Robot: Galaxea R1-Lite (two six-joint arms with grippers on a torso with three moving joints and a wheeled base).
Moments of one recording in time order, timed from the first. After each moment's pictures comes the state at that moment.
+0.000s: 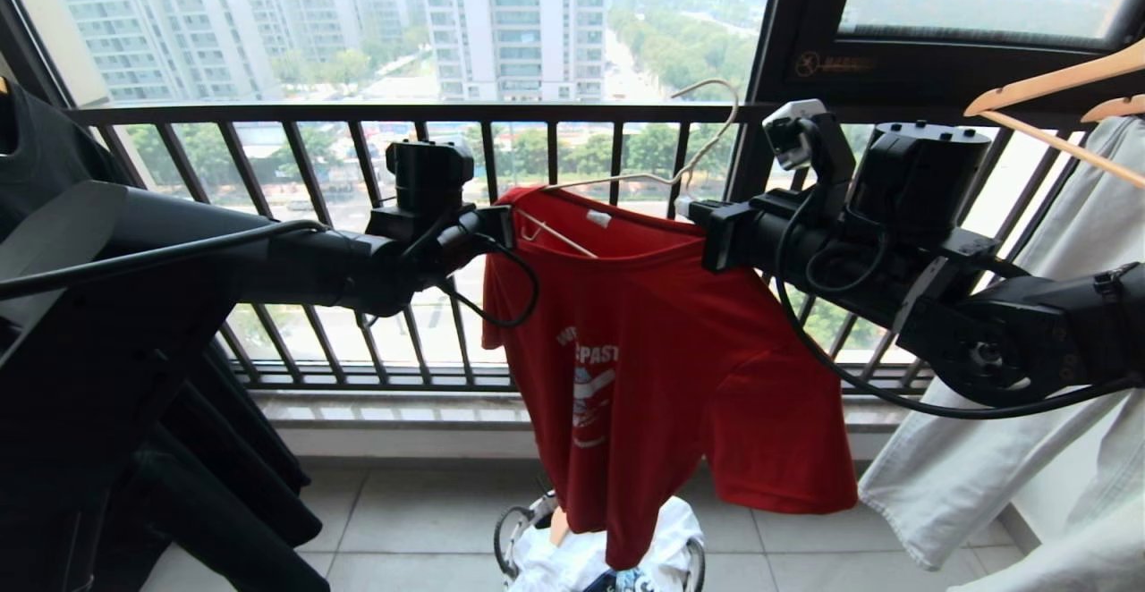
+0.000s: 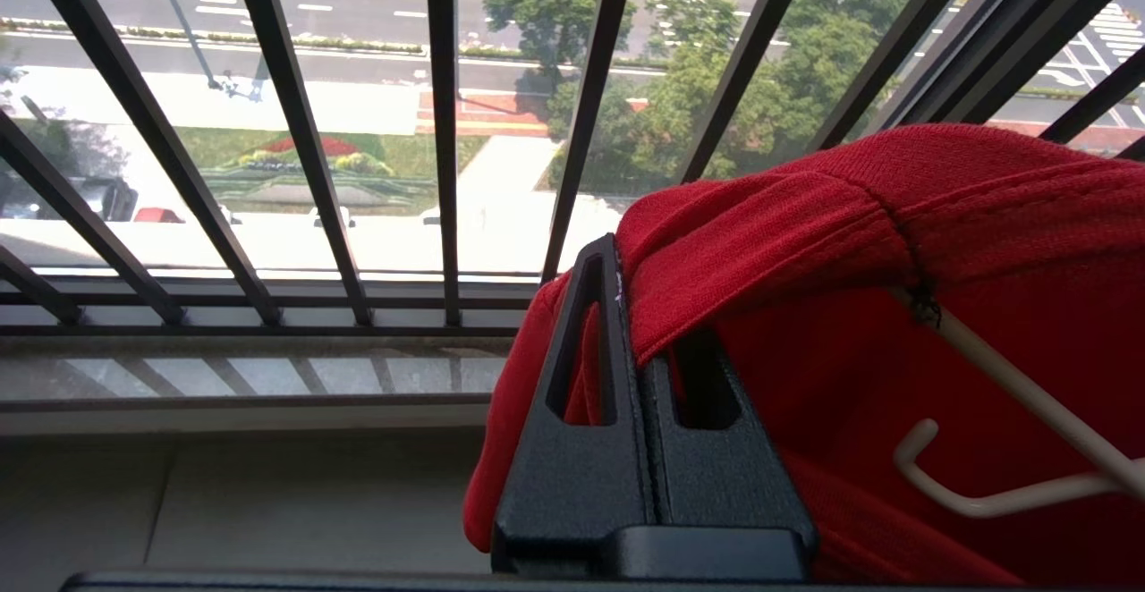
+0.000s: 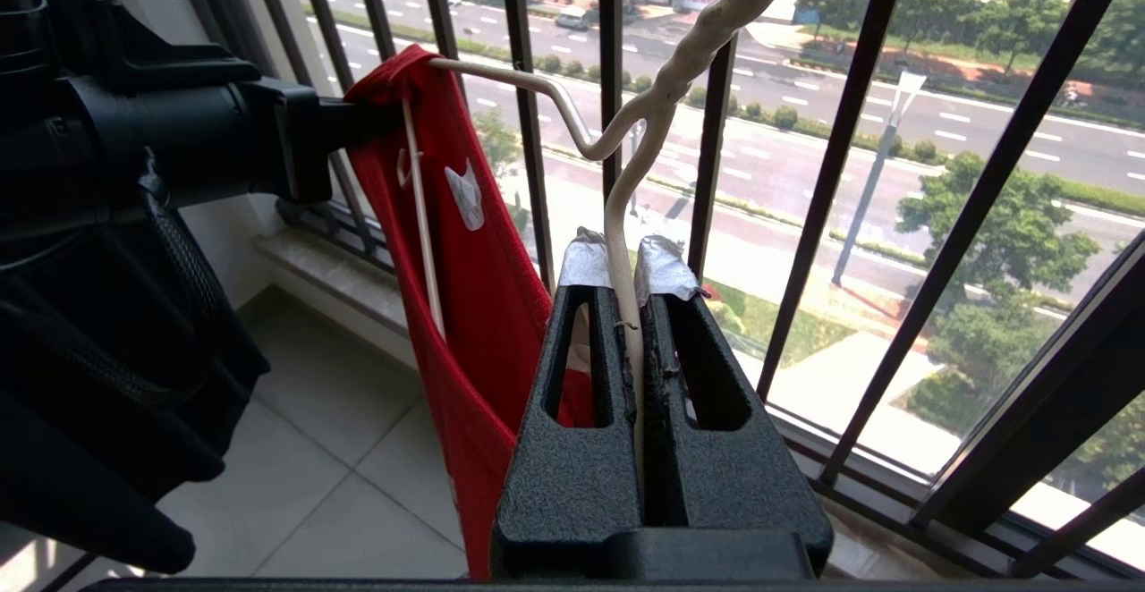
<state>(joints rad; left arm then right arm) -0.39 2.17 -1.68 -0.36 0.21 -0.20 0.42 1.84 -1.14 -0.76 0.11 0.00</state>
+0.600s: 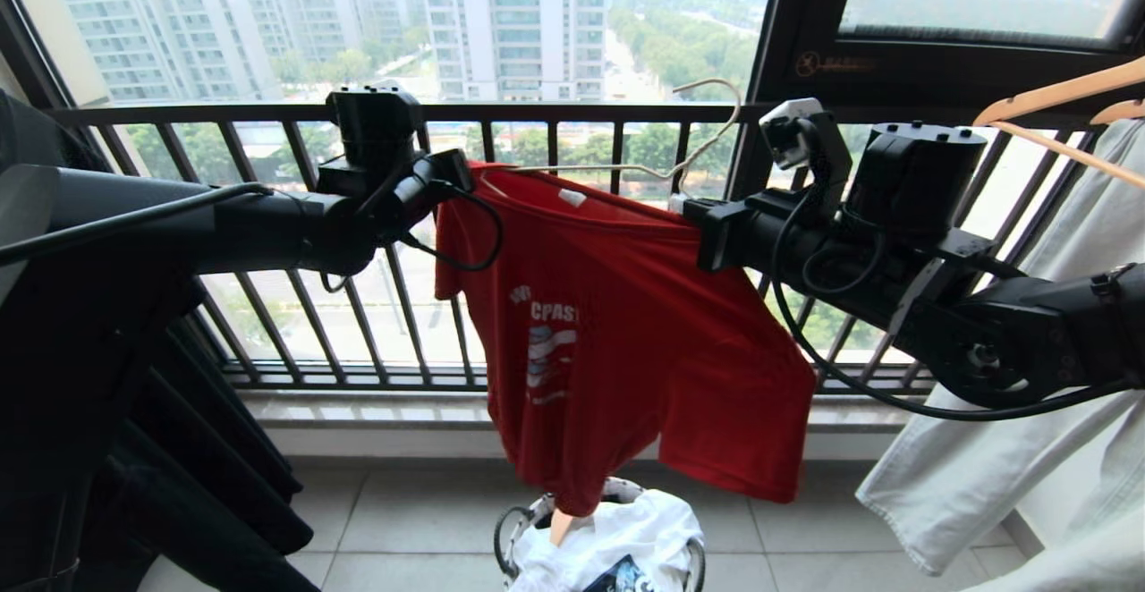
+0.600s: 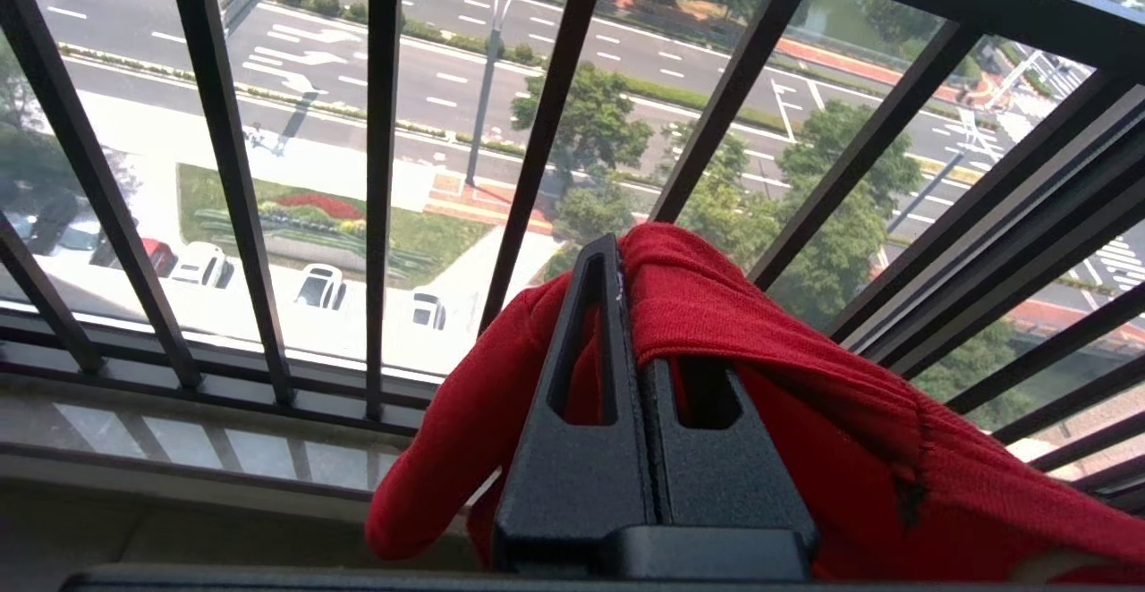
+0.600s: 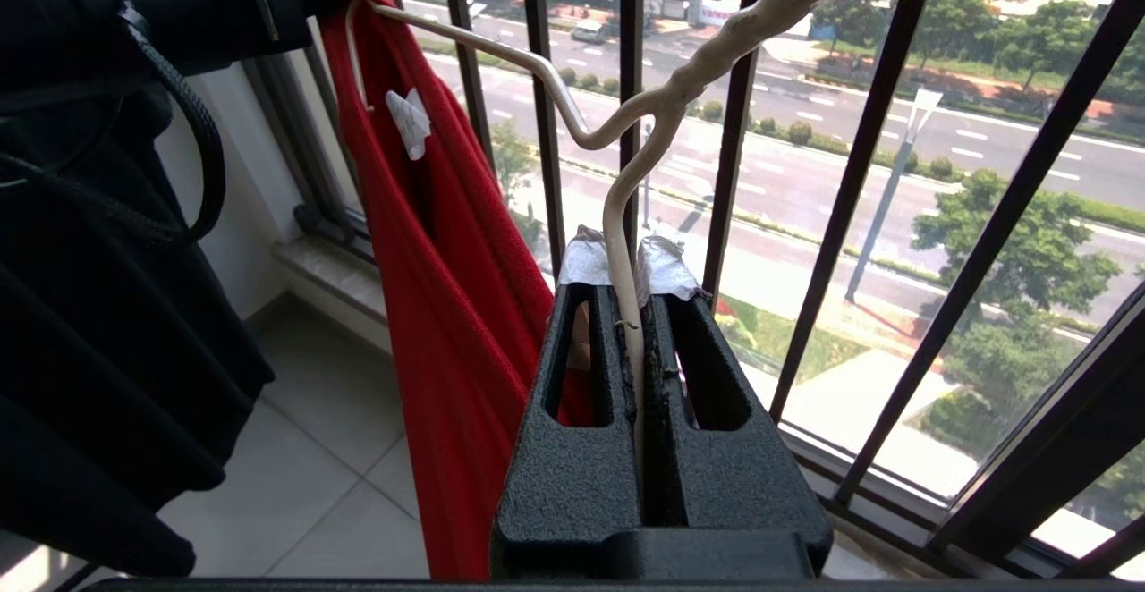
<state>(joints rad) -0.28 2.17 -1.83 -0.36 0.25 -0.29 0.42 1.83 -1.14 -0.77 0.11 0.00</state>
